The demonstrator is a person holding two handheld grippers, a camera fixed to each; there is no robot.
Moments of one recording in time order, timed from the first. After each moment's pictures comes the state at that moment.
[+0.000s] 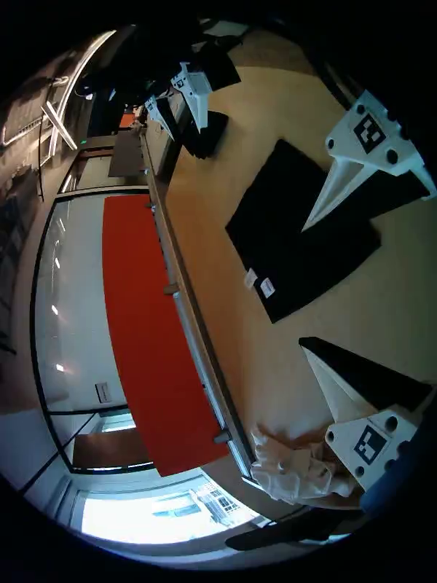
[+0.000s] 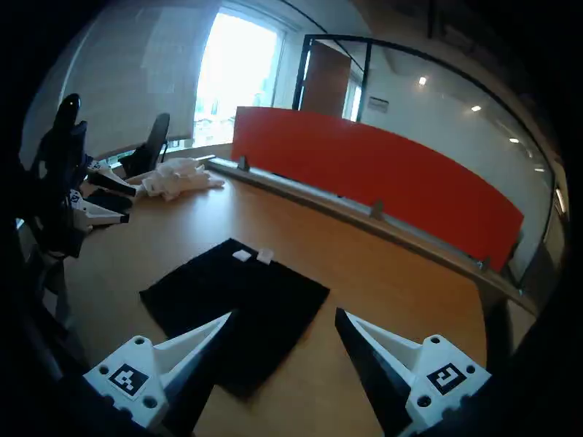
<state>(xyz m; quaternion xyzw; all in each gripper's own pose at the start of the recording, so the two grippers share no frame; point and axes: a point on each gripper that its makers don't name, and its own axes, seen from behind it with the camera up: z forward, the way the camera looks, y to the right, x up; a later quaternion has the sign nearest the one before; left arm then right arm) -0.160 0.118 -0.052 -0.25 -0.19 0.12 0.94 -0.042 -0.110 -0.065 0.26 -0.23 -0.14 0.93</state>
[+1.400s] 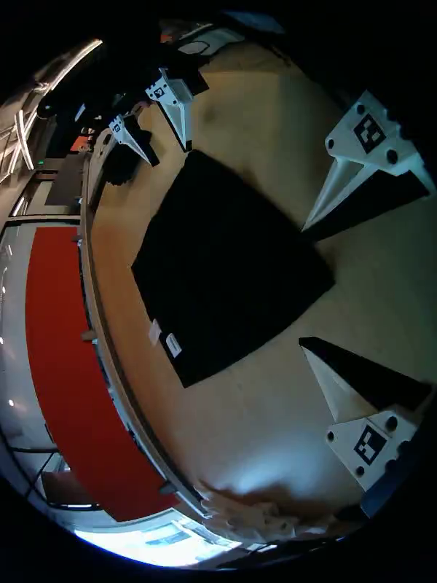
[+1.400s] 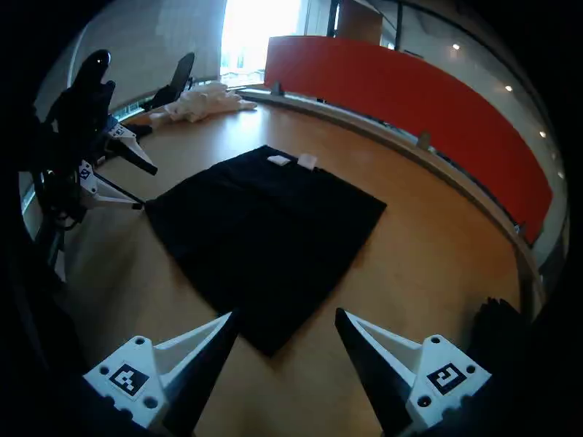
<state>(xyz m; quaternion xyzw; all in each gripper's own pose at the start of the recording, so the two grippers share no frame) -0.317 0.147 -0.081 -0.31 -0.33 0.16 0.88 -0.197 -0.119 -0.109 0.31 -0.35 -0.18 0.87</state>
